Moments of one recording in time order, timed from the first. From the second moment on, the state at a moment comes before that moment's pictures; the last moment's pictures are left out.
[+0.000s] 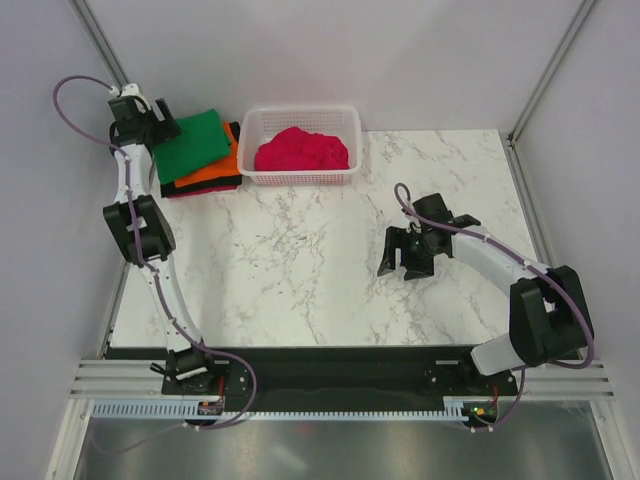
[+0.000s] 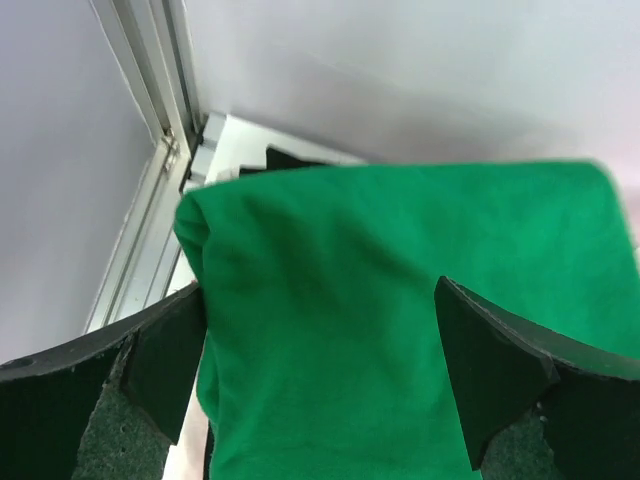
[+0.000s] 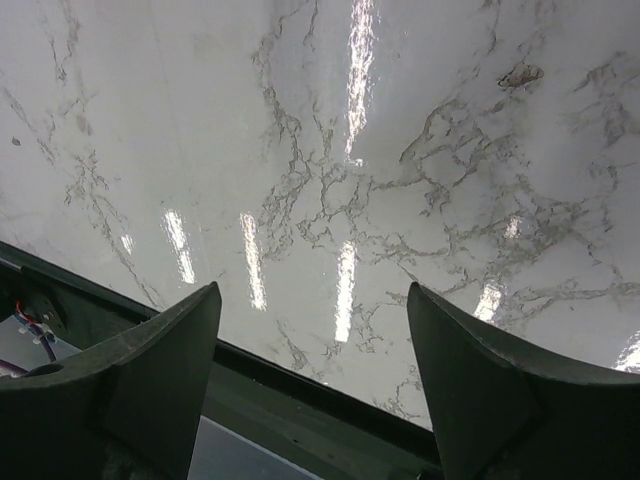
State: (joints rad) left arm 0.32 2.46 2.35 -0.35 0.18 -0.14; right arm 0.33 1.47 0.92 -0.63 -0.35 0.43
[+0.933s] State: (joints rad) left arm 0.02 1.52 1.35 -0.32 0.25 -0.39; right arm 0.40 1.31 0.92 -0.61 -0.34 0.46
